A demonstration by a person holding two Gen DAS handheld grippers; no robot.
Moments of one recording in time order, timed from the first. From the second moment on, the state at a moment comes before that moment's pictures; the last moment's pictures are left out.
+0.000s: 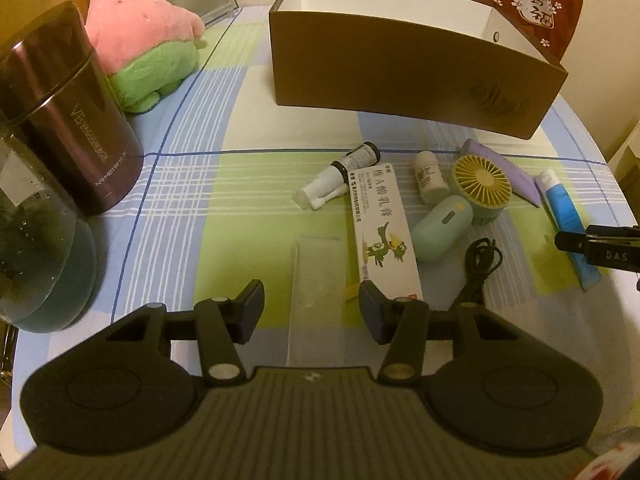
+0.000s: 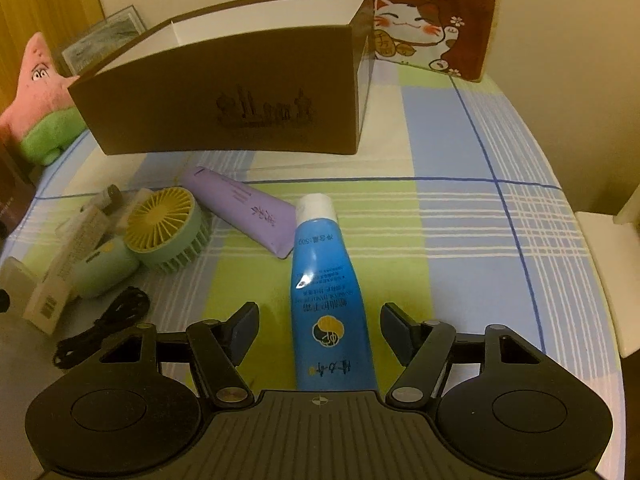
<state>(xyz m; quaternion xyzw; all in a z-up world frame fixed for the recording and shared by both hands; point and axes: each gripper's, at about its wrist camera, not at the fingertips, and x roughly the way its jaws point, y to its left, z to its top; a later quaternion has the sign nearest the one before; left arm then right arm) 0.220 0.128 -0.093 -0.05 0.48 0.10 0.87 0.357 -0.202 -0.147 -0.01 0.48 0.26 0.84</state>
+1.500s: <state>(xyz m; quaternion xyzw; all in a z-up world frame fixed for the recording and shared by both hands) 0.245 0.139 -0.082 0.00 0.46 0.11 0.88 0.347 -0.199 -0.128 -0.03 0.47 0.31 0.83</state>
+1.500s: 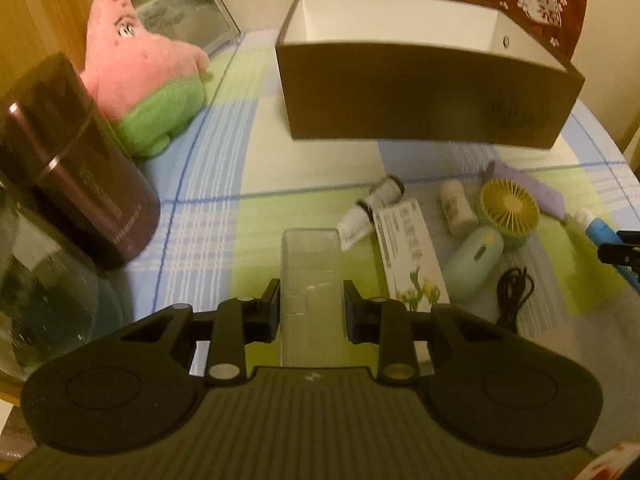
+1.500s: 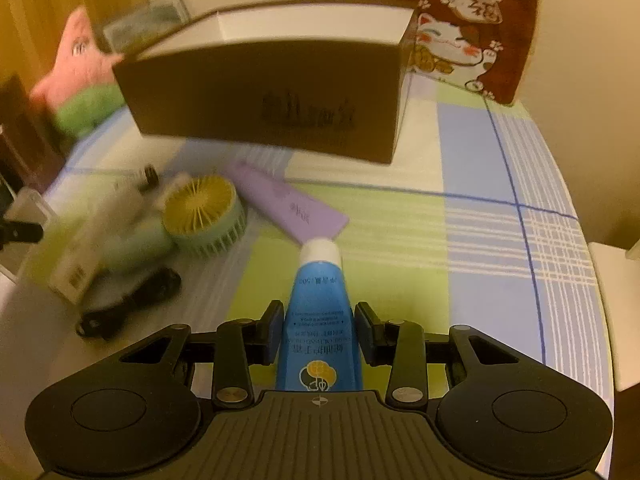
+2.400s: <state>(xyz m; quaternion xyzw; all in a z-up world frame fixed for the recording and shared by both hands) 0.314 0.135 -0.011 0.02 0.39 0.08 0.92 0.396 -0.204 -0.031 0.08 0.38 0.33 0.86</state>
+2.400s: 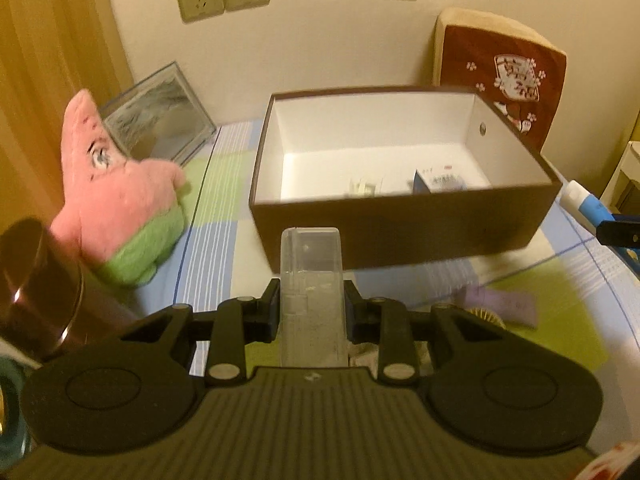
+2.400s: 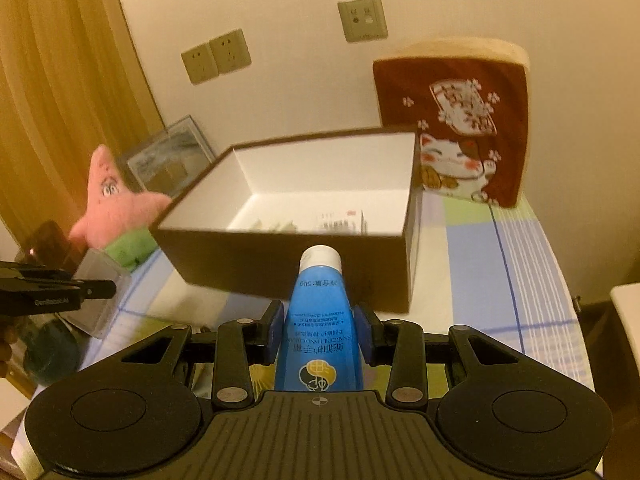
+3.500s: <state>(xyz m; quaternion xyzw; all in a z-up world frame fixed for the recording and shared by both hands) 0.509 0.154 -0.019 0.06 0.41 0.06 0.91 0.562 -0.127 -0.047 0.06 0.39 0.26 0.88</state>
